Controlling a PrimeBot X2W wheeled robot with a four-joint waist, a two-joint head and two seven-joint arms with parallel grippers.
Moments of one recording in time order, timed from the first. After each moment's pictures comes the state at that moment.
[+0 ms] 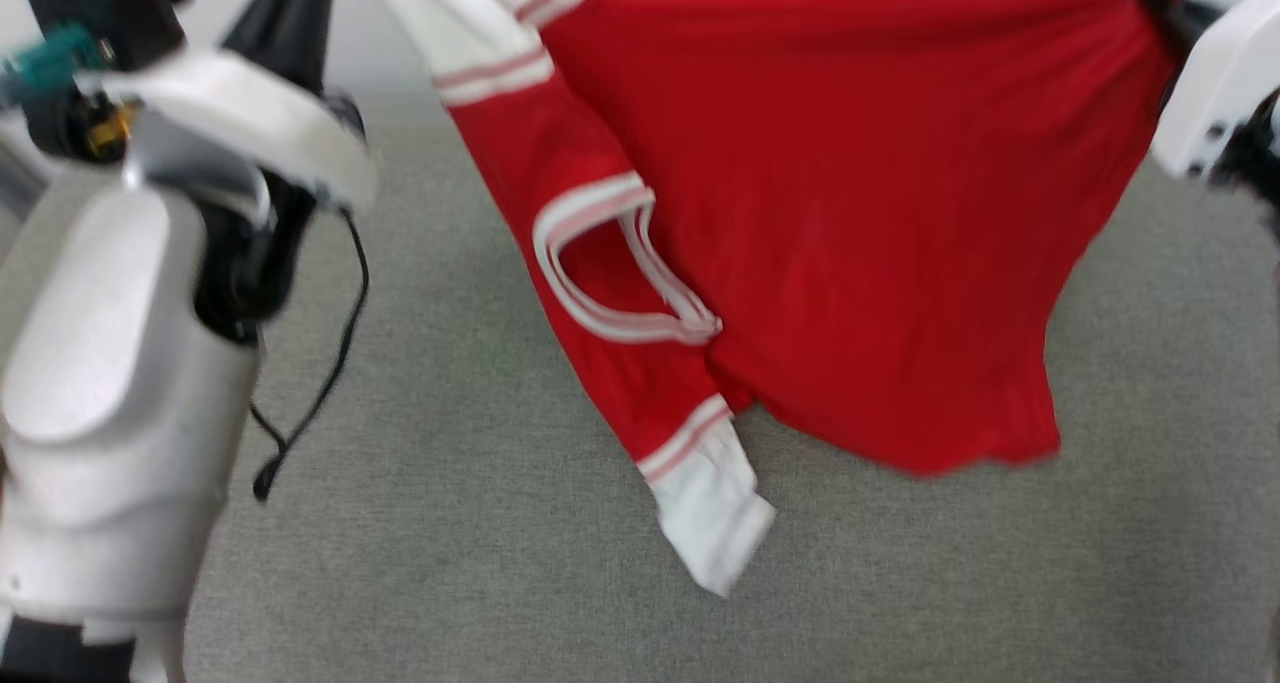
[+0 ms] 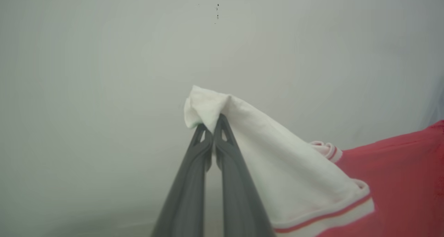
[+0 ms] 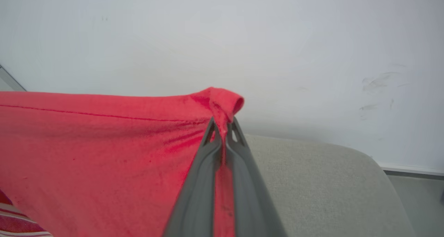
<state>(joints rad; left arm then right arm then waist) -0.83 0.38 -0.31 0.32 -0.61 -0.03 0.00 -0.89 -0.26 -0.02 0.42 0.30 0.13 0.58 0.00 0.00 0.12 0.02</state>
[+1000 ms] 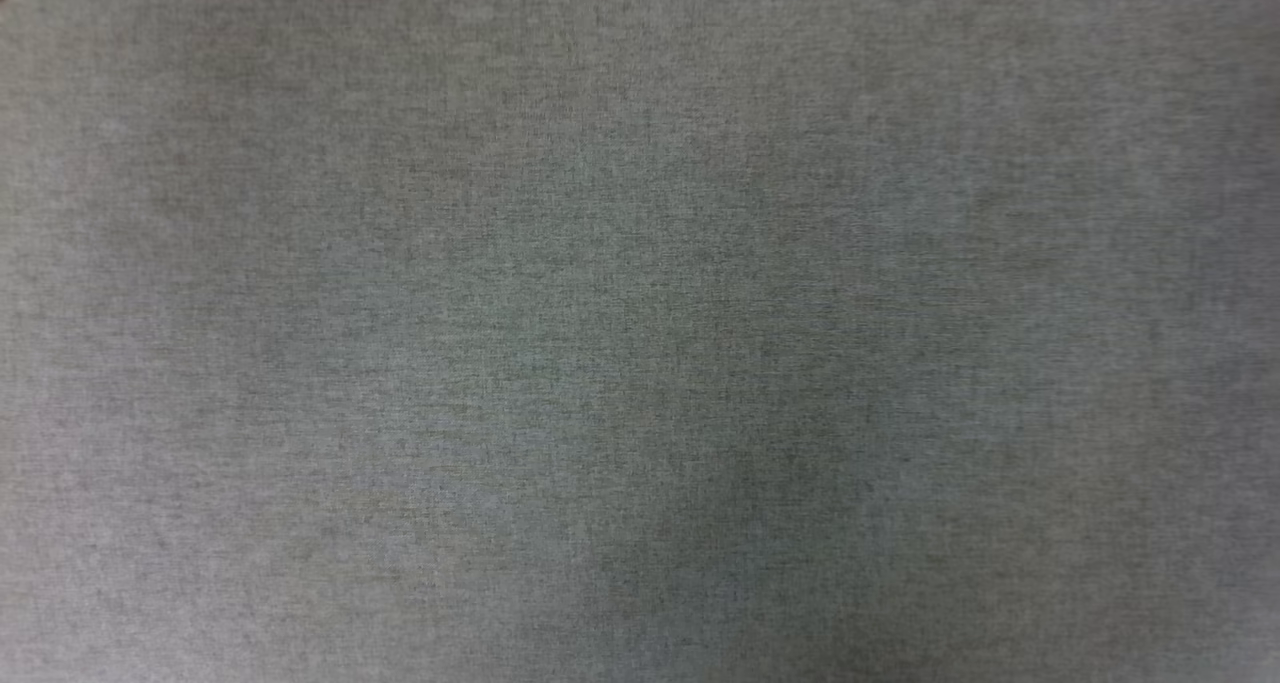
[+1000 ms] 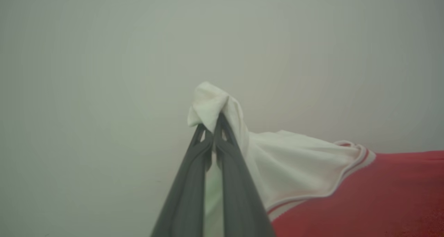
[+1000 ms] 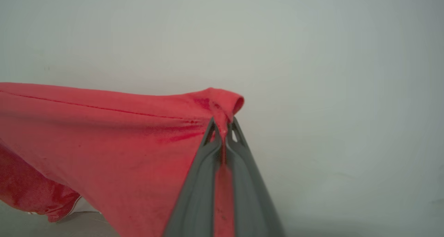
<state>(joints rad) -1.67 0.39 -0.26 0.76 -0.54 -0.06 -0.16 -1.59 -0.24 0.00 0.63 0.25 0.13 0.25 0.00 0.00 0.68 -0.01</state>
